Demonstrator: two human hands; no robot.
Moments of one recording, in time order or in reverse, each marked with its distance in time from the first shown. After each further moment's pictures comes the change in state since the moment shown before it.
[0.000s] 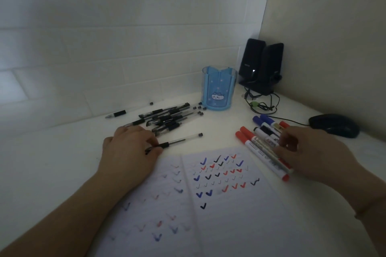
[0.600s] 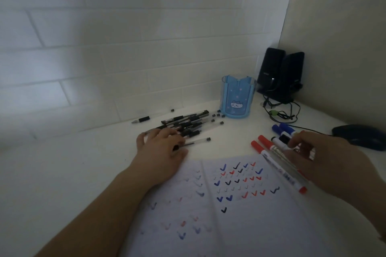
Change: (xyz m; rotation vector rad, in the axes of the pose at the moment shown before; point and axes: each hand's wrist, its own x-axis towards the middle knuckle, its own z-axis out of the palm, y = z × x) left_hand 0.013 -0.010 0.012 0.034 -0.078 0.163; right_hand -0.014 -0.021 -0.011 0.066 0.021 -0.099
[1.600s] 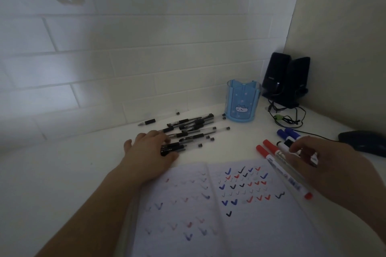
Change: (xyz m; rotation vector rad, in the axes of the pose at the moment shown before) left_hand -0.001 -0.025 -0.015 0.021 -0.062 -0.202; right_hand 0.002 0.003 0.009 0.021 0.094 -0.062
